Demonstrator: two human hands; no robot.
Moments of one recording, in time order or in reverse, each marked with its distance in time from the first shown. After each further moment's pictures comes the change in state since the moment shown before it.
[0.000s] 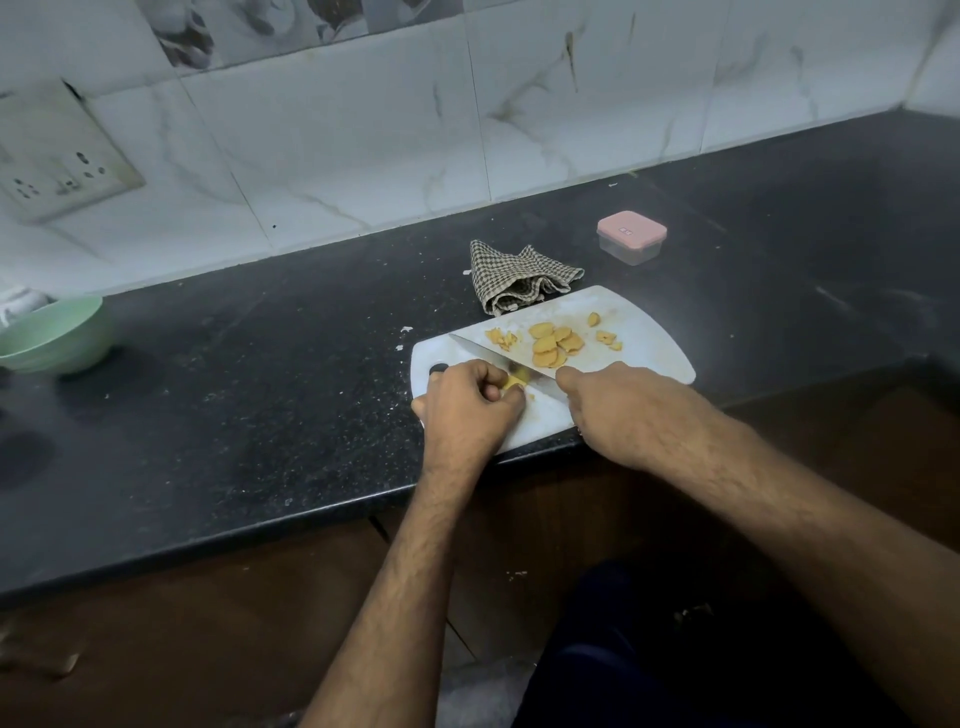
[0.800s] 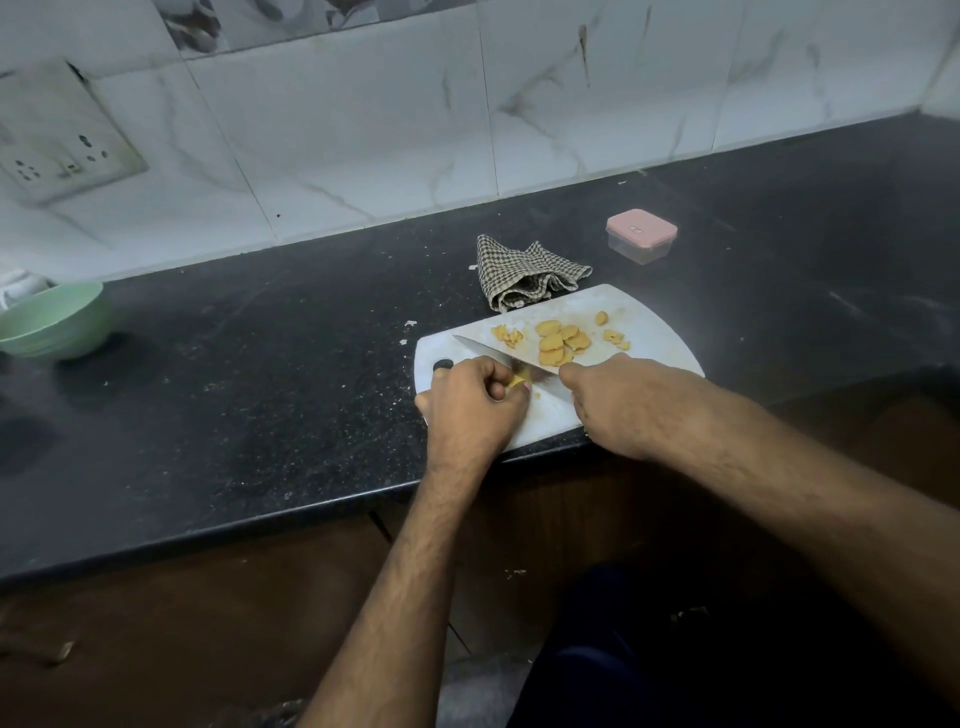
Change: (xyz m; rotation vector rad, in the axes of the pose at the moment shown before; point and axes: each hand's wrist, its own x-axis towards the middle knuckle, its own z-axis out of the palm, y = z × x) left_hand 0.004 -0.003 0.002 0.044 0.022 0.027; right_hand 0.001 -0.010 -0.021 -0.025 -0.137 -0.002
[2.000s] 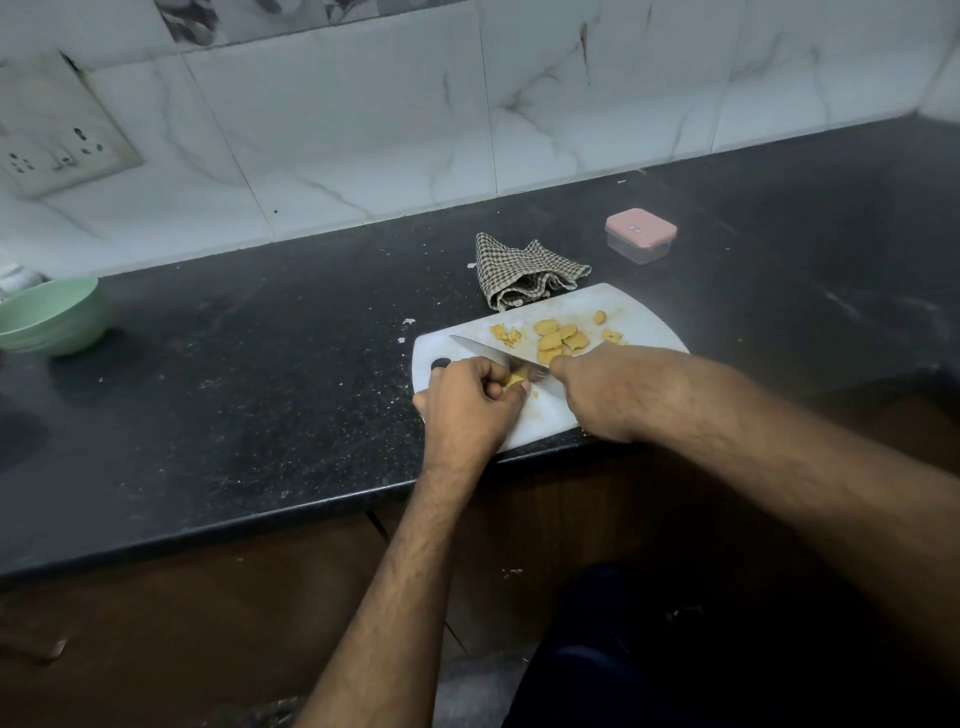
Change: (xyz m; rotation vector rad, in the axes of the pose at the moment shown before) left_hand -0.003 0.000 -0.002 -0.044 -0.017 -0.024; right_hand 0.005 -0.013 -0.017 -0.095 -0.101 -0.010
